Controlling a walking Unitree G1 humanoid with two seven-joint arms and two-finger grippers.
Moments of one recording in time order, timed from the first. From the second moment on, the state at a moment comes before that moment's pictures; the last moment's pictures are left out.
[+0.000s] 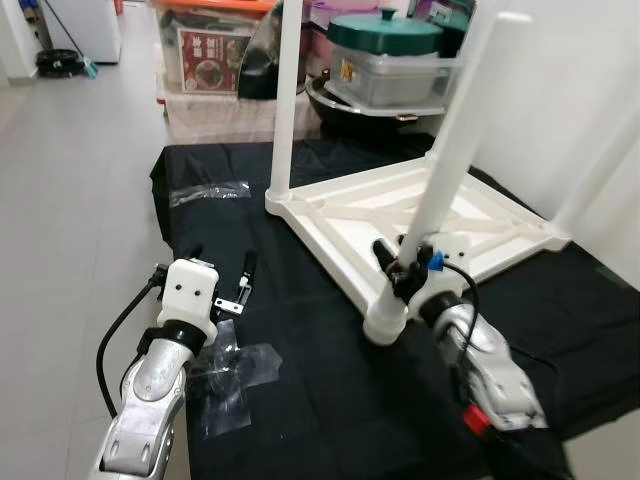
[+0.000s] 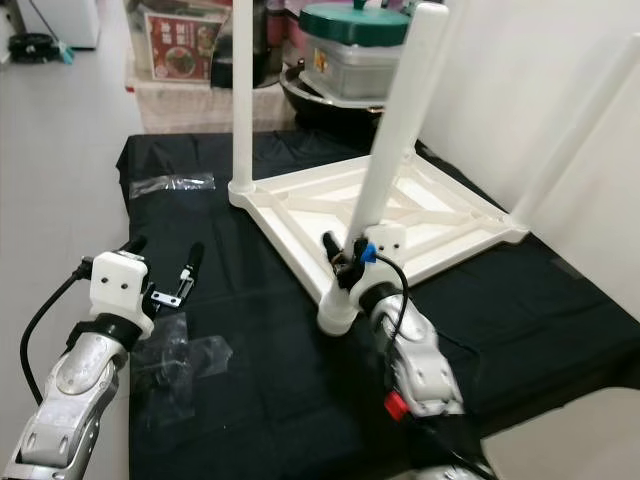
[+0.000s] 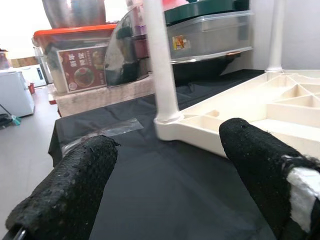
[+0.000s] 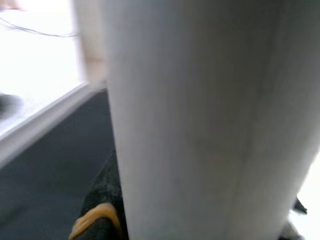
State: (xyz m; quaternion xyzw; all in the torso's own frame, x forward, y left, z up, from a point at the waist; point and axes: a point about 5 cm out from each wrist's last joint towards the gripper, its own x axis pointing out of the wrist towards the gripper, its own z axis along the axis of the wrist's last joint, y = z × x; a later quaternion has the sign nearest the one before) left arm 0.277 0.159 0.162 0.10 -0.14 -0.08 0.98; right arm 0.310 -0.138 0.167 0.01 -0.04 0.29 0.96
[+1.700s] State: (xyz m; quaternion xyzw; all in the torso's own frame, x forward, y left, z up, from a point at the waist) left arm 0.277 0.164 0.148 0.11 -0.11 -0.08 0.98; right arm 0.248 -0.126 0.202 -0.04 -0.02 0.62 0.79
